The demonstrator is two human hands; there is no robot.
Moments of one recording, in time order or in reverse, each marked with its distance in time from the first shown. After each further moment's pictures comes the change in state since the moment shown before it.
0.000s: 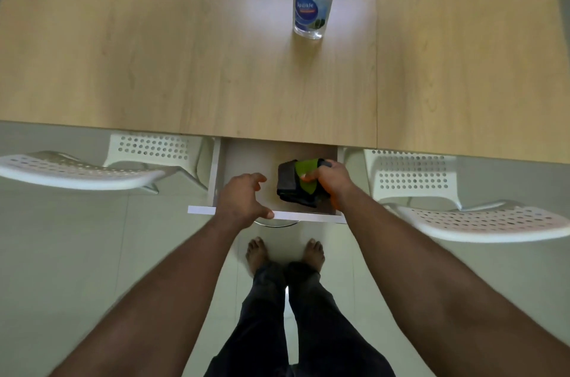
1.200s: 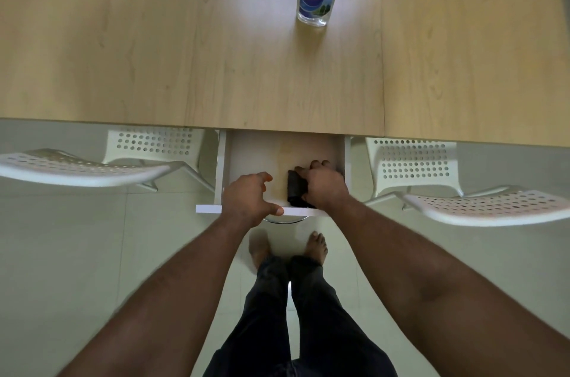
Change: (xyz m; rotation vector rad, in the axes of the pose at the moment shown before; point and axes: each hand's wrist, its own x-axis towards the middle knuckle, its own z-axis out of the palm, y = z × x) left_hand -0.016 -0.006 -0.002 0.140 0.010 0.039; right_hand -0.005 0.036 0.032 -1.526 0.008 -0.539
